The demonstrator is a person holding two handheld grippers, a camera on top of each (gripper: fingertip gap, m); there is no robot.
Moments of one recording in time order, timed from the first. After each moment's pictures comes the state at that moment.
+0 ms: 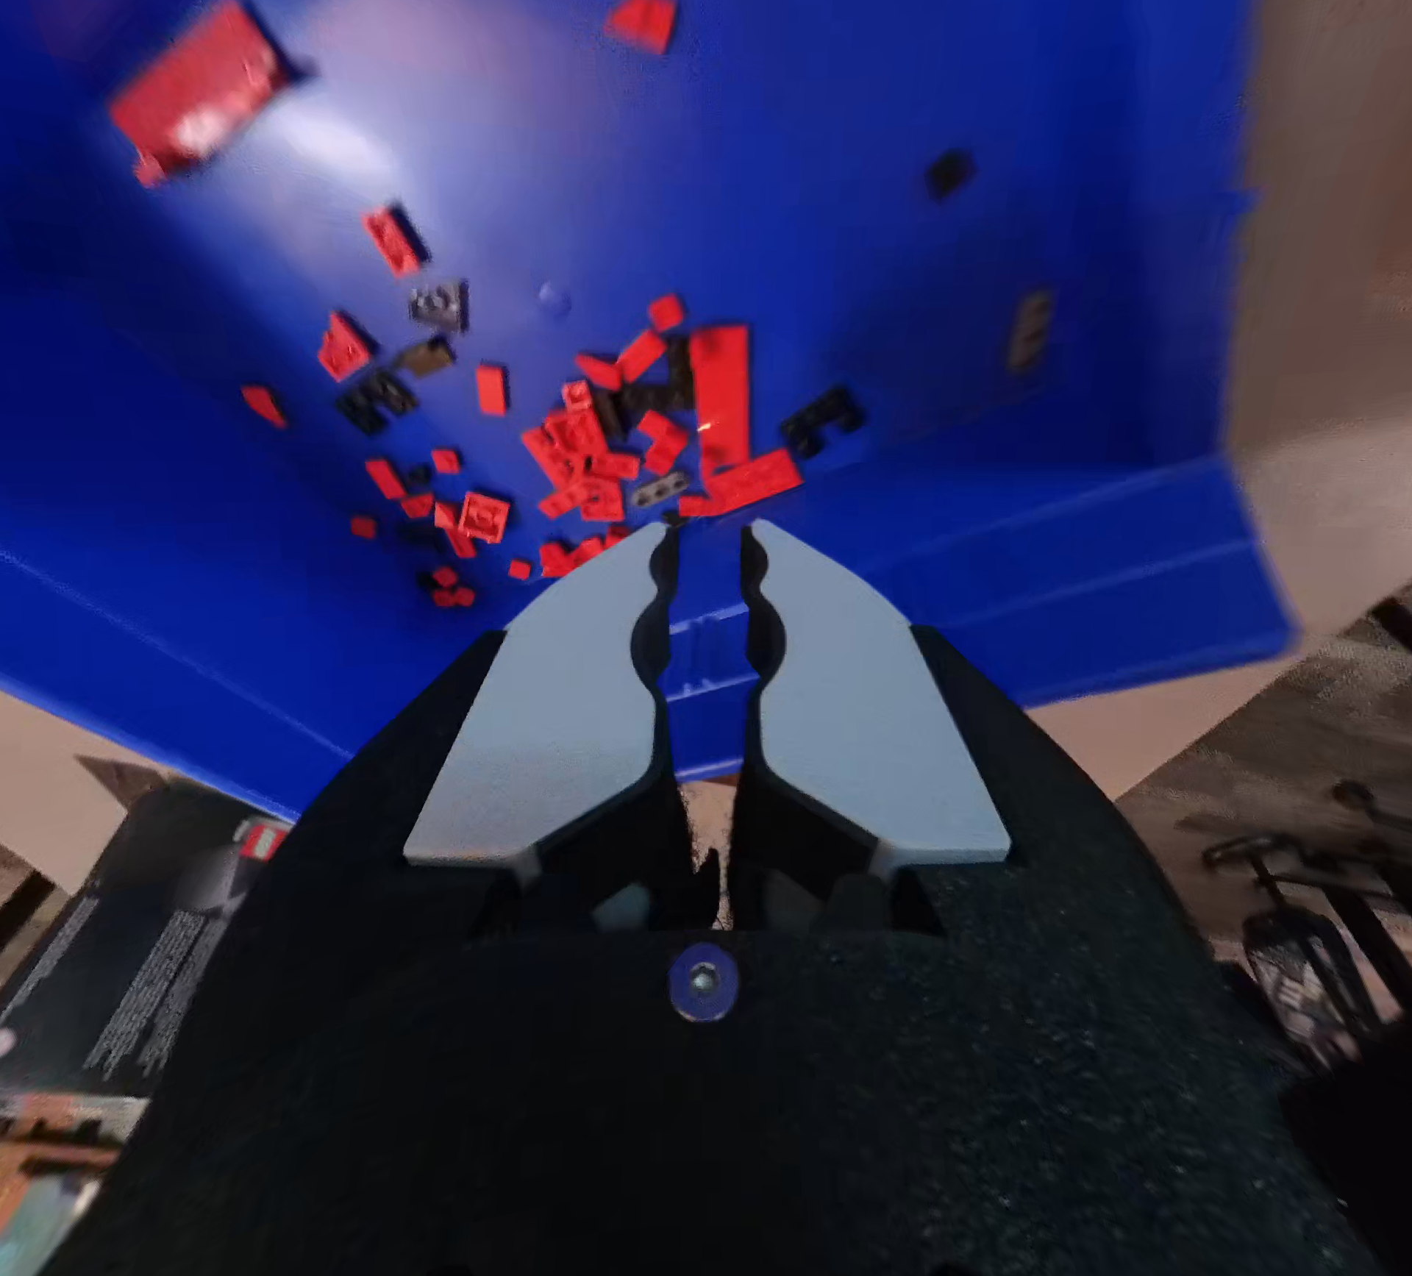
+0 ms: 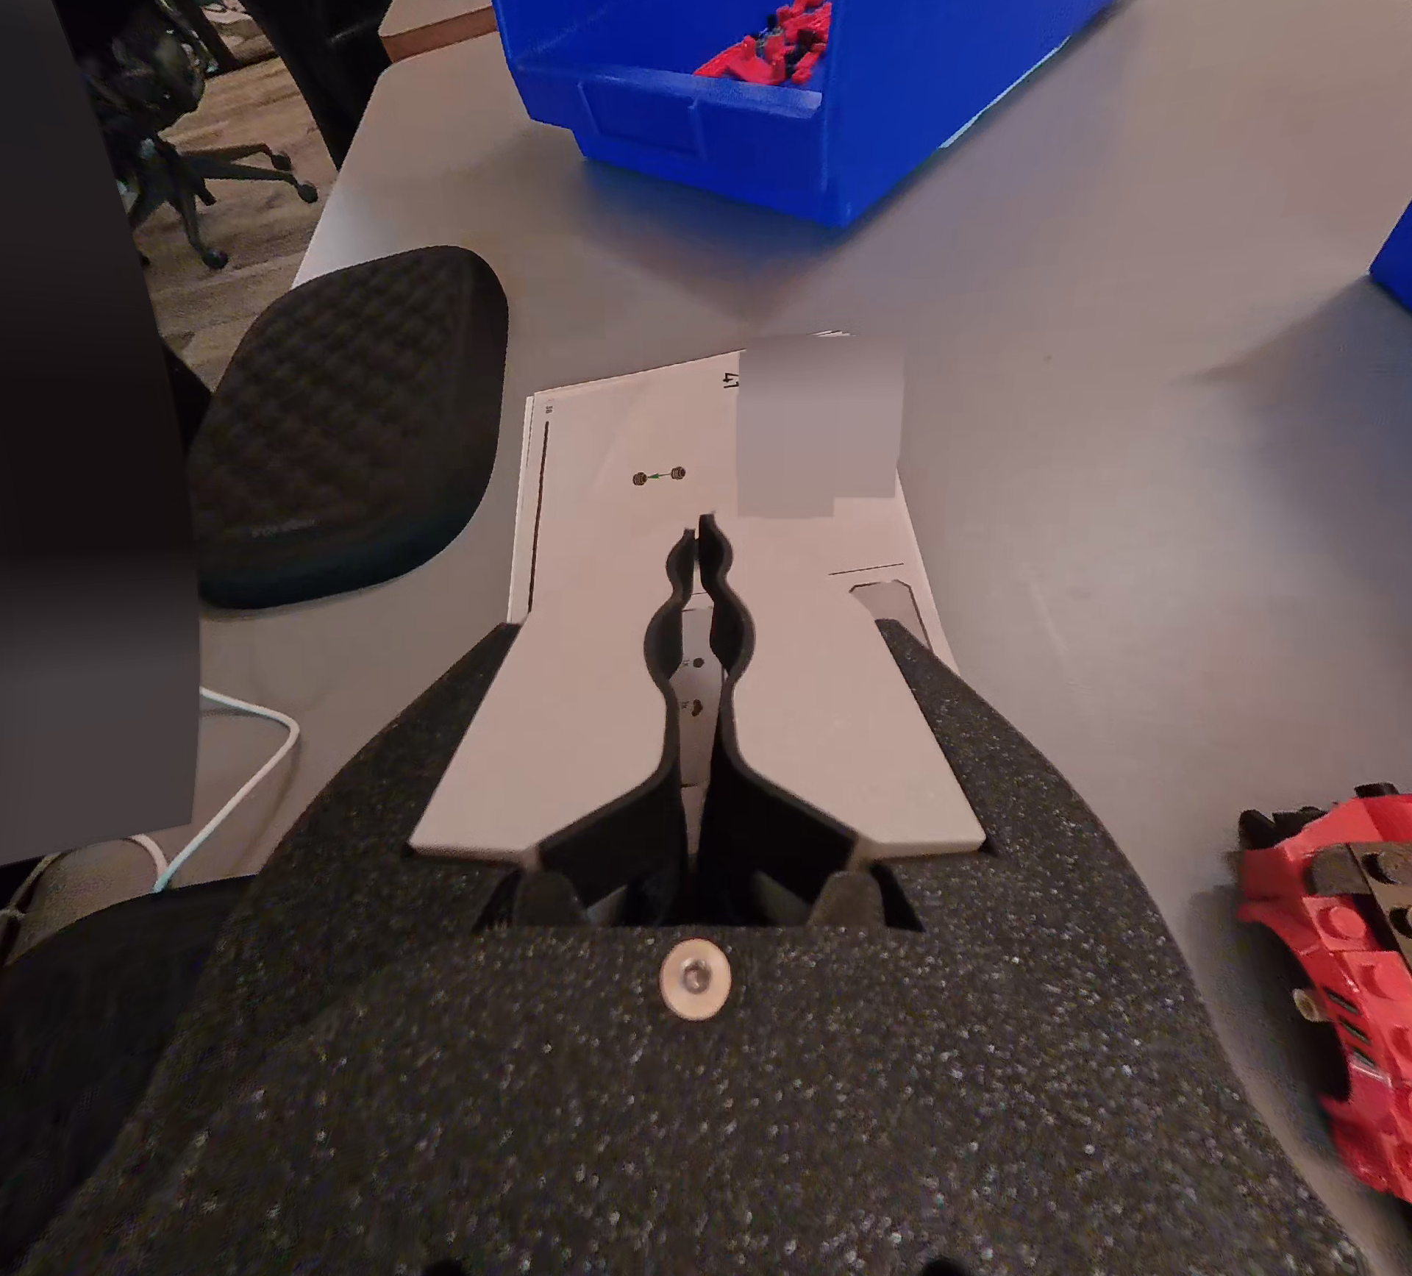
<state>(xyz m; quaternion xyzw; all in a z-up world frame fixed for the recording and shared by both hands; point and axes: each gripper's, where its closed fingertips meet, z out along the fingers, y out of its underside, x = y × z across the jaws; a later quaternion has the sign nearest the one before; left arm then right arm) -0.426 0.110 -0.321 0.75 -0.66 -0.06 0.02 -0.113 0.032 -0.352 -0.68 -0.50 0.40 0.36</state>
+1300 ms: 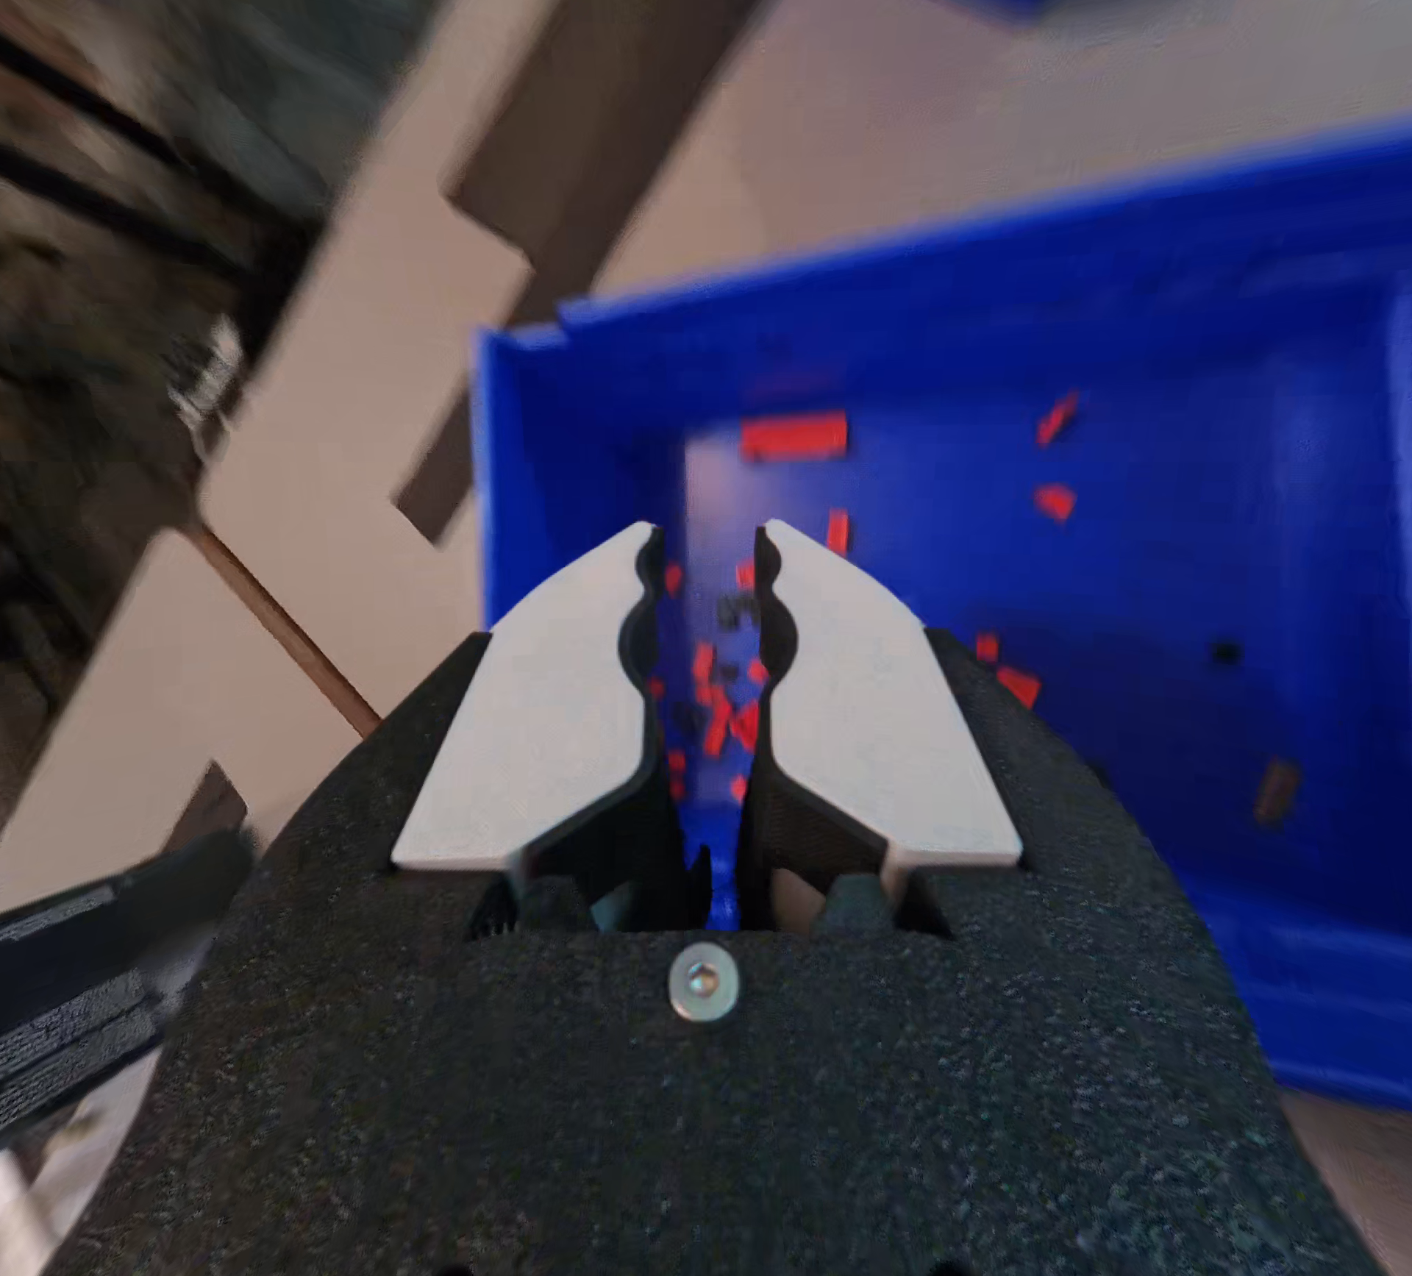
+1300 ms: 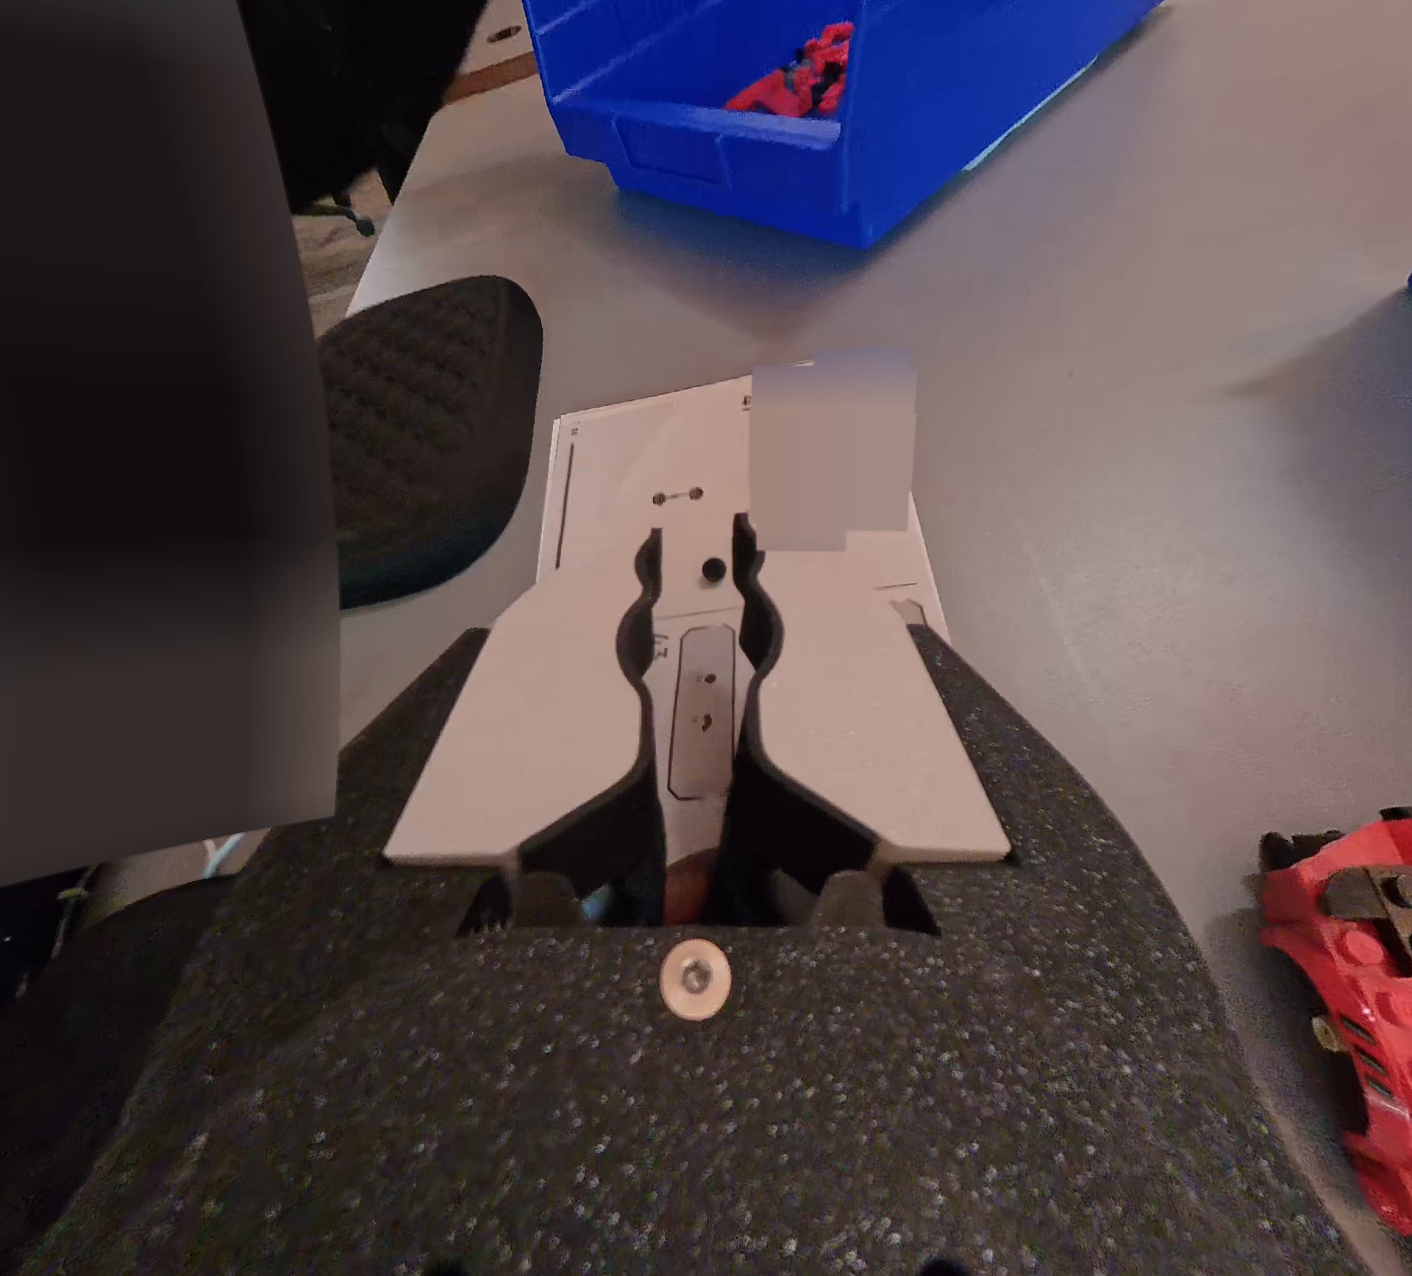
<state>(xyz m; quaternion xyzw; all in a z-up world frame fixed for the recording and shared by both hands) -0.414 0.225 -0.249 0.80 -0.49 0.01 -0.34 -0.112 0.029 -0.344 -0.67 -0.50 0.43 0.35</state>
